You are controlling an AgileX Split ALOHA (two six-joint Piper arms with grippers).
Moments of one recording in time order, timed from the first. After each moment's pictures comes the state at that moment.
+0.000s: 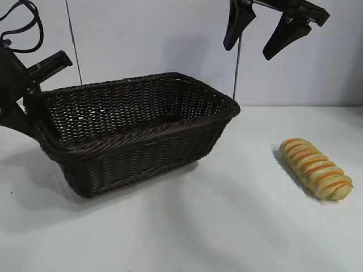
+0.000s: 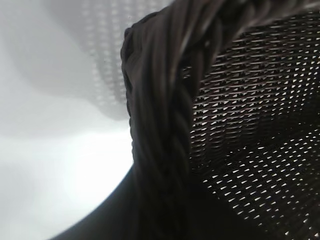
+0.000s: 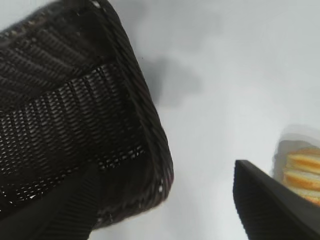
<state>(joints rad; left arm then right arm) -0.16 1.85 -1.21 -0.53 0.96 -0.07 0.24 1.91 -1.80 0.23 1.10 -0.03</state>
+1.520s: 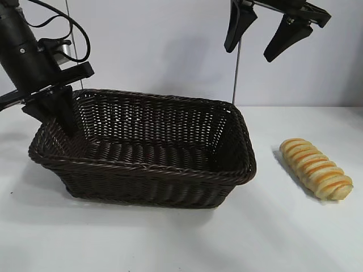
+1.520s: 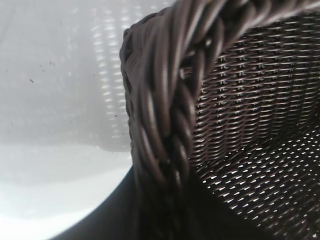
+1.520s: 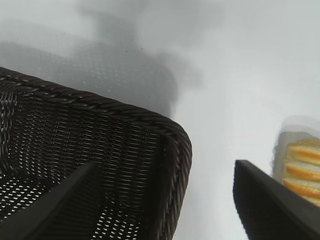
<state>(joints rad) -0.15 2.17 -1.60 -0.48 1.18 0.19 0.24 1.91 -1.80 0.23 1.10 -0.03</state>
